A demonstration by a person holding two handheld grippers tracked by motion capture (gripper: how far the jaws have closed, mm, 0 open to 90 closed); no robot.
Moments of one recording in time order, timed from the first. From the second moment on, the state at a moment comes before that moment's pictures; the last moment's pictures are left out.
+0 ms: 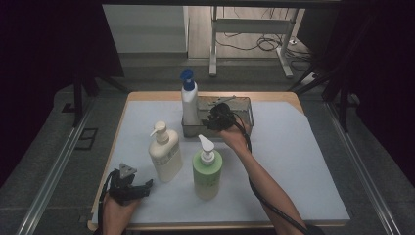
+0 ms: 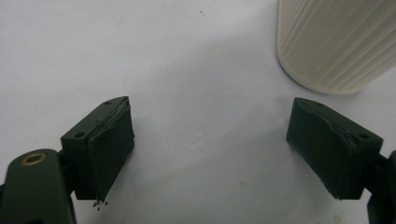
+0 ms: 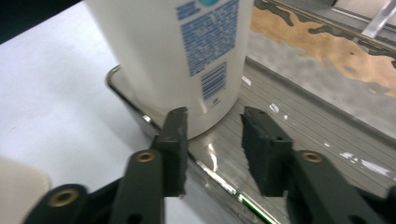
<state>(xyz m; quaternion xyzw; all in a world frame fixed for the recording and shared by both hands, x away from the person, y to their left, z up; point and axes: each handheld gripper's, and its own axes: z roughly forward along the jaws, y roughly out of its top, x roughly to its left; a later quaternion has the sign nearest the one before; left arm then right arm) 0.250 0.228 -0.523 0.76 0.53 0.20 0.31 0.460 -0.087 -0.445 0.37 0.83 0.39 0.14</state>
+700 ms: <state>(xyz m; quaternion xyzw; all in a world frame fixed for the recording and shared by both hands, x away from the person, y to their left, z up) 0.250 0.228 -0.523 0.76 0.53 0.20 0.31 0.426 -0.110 -0.430 0.30 0.85 0.40 0.13</state>
